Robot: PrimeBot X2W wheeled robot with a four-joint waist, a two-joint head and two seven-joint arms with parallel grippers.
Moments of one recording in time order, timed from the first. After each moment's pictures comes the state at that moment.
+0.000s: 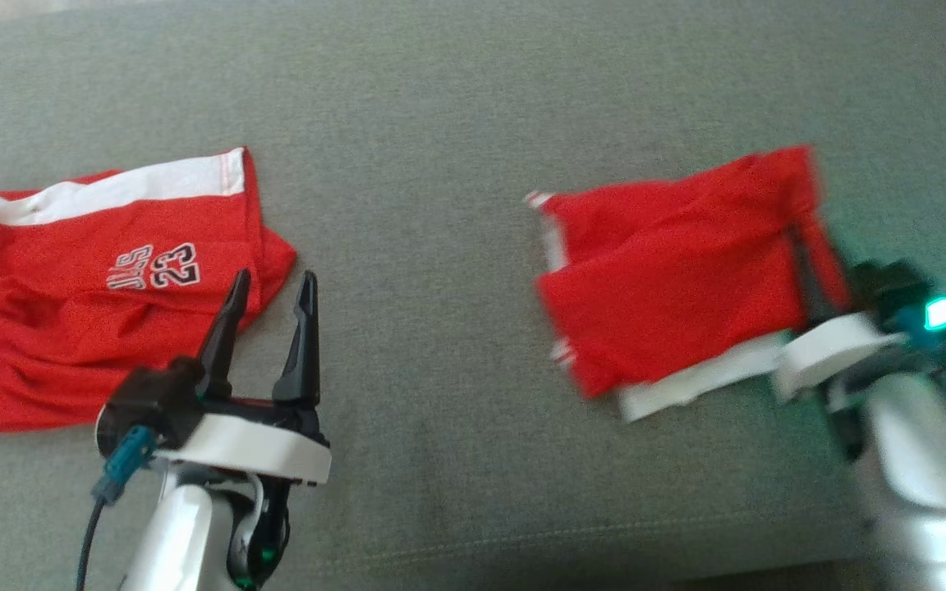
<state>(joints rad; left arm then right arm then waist) -0.11 0.05 -0.19 0.12 -0.24 -0.04 -0.25 -0.42 -0.12 -0.05 0.63 -0.18 0.13 -0.24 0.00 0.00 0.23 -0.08</state>
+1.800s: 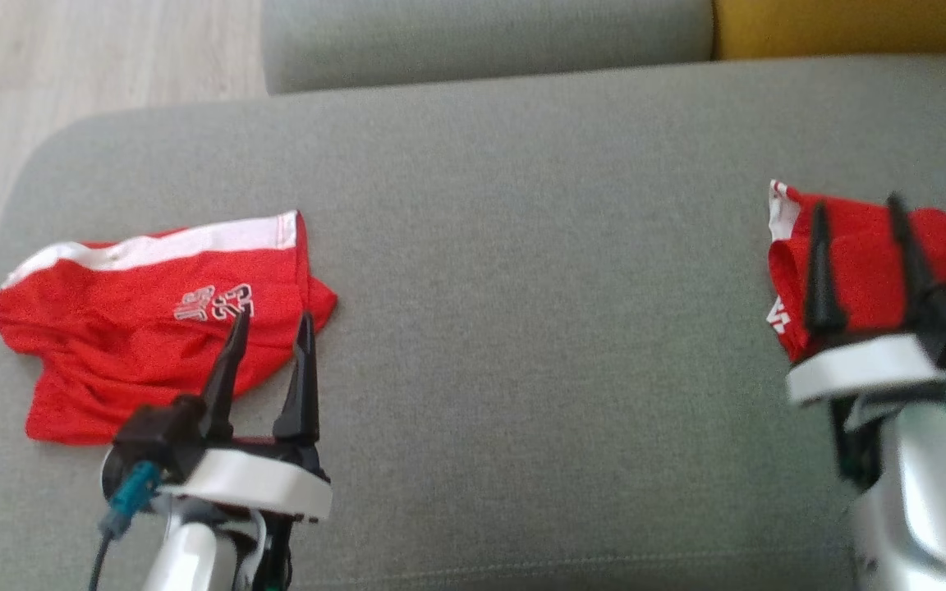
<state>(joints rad) -0.04 0.05 -0.20 0.11 -0.27 -0.01 -0.25 -0.30 -0.05 -0.13 0.34 -0.06 0.13 -0.25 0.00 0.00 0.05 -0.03</state>
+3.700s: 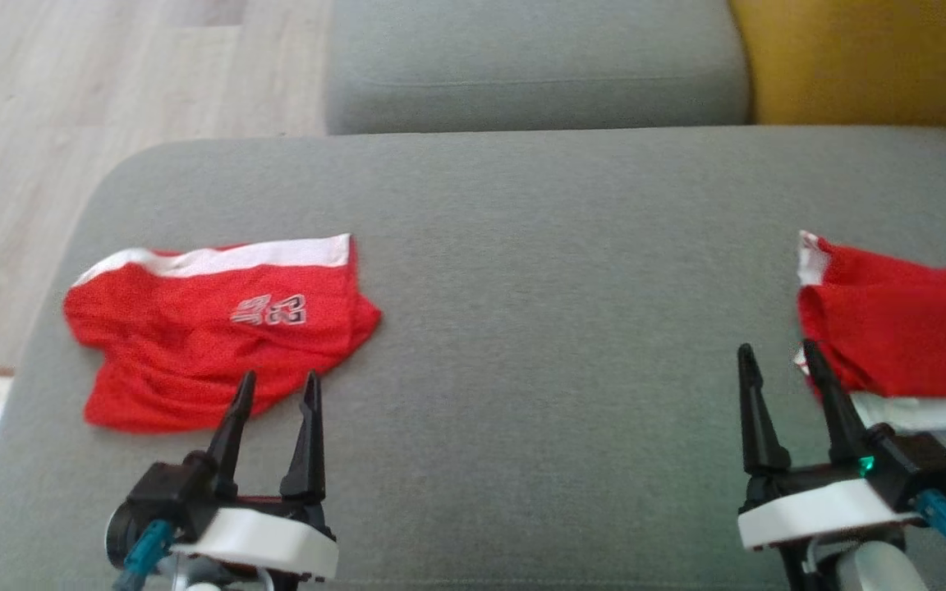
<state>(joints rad) 0.10 0.05 -0.22 0.05 -0.23 0.03 -0.25 0.03 -0.05 0.05 0.17 0.16 0.13 -0.25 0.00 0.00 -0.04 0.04</state>
